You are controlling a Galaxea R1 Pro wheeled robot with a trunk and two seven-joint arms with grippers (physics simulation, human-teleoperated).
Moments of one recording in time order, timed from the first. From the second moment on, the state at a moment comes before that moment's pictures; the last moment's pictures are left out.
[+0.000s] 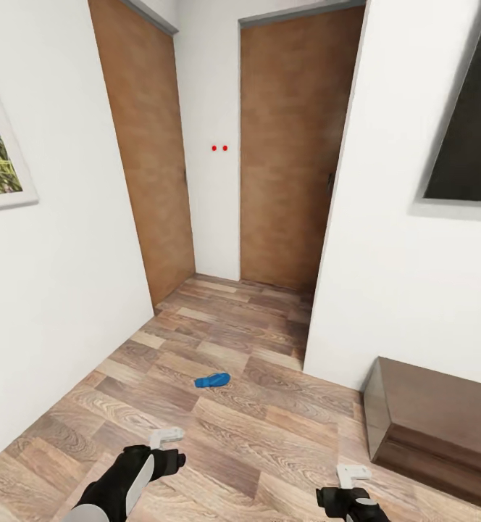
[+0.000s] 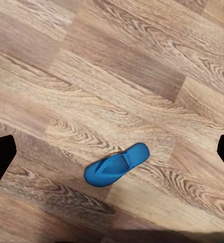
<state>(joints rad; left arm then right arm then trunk) -0.51 -0.05 0.06 -0.49 0.06 0.46 0.01 -0.39 -0.01 -0.01 -0.40 0.00 0.14 -0.05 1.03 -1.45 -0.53</state>
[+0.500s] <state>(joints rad) -0.51 -0.05 0.06 -0.49 0.06 0.46 0.01 -0.39 -0.01 -0.01 -0.40 0.00 0.14 -0.05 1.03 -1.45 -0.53</state>
